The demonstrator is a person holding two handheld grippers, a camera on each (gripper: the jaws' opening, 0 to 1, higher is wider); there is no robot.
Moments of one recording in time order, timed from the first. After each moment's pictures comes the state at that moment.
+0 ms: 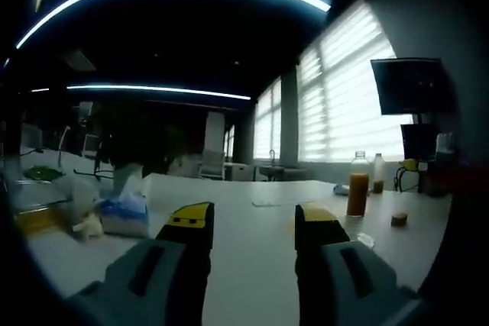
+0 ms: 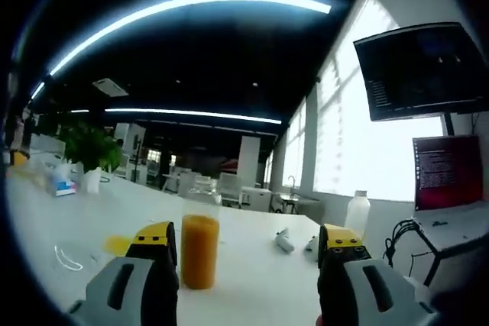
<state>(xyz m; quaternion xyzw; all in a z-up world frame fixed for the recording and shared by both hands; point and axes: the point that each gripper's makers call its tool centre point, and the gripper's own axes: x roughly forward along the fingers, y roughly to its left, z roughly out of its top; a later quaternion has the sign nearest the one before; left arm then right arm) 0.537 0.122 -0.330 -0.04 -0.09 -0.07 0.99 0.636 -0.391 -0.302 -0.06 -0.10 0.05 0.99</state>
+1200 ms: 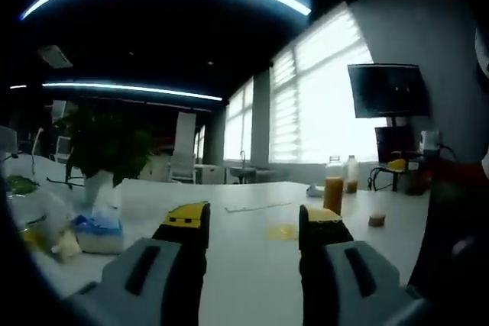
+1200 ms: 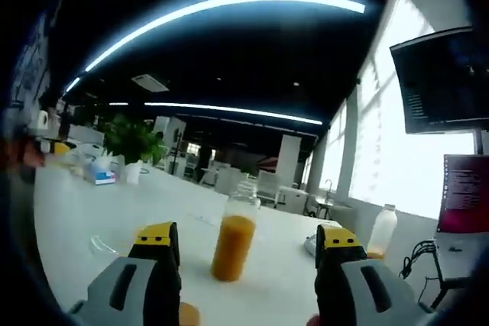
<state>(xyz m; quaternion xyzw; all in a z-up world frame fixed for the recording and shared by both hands) 0.547 0.089 -0.307 -0.01 -0.10 -0.21 0.97 0.614 -0.355 -0.277 -0.12 -0.09 0.18 0.97</state>
